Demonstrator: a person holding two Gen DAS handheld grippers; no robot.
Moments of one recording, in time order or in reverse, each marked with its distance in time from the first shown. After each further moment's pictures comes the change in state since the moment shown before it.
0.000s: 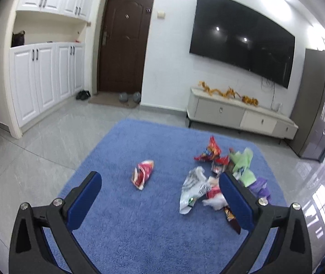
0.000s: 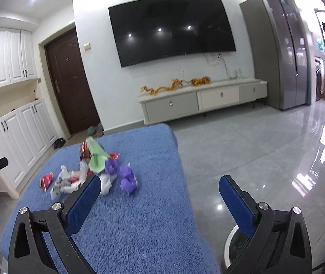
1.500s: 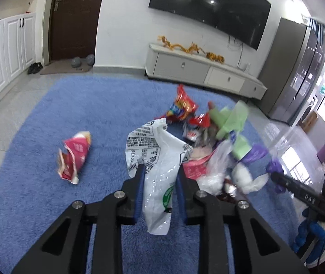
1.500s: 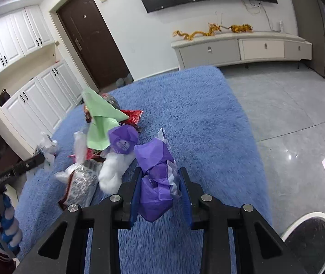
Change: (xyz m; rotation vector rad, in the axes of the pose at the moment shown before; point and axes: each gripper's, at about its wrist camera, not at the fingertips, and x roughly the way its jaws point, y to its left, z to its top) left arm 0.105 -0.029 -0.021 0.080 0.234 -0.266; right arm 0.139 0.021 0.003 -0.016 0.334 0.231
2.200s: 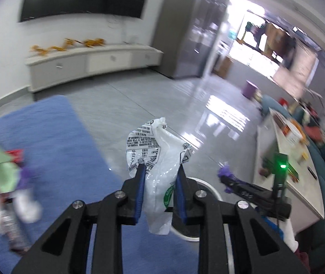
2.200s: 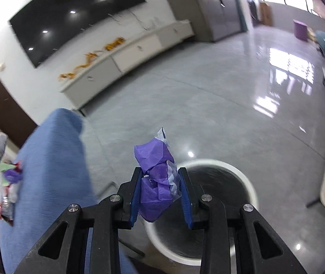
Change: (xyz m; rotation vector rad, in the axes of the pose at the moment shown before) left arm 0.002 -0.317 -0.033 0.429 0.164 -0.521; right arm -0.156 -0.223 -0.114 0.518 -0.107 -0.448
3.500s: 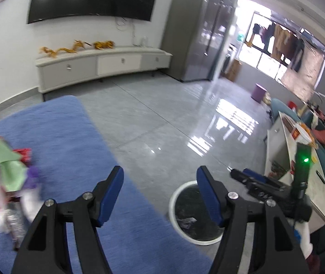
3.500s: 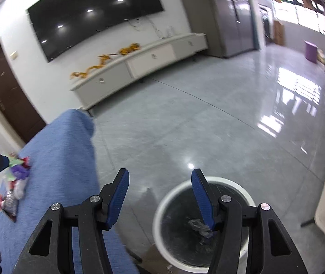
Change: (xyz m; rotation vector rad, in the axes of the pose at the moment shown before) left arm -0.017 0.033 -0.018 -0.036 -0.062 0.109; right arm -0.032 0.063 0.020 -0.144 -0.083 0.041
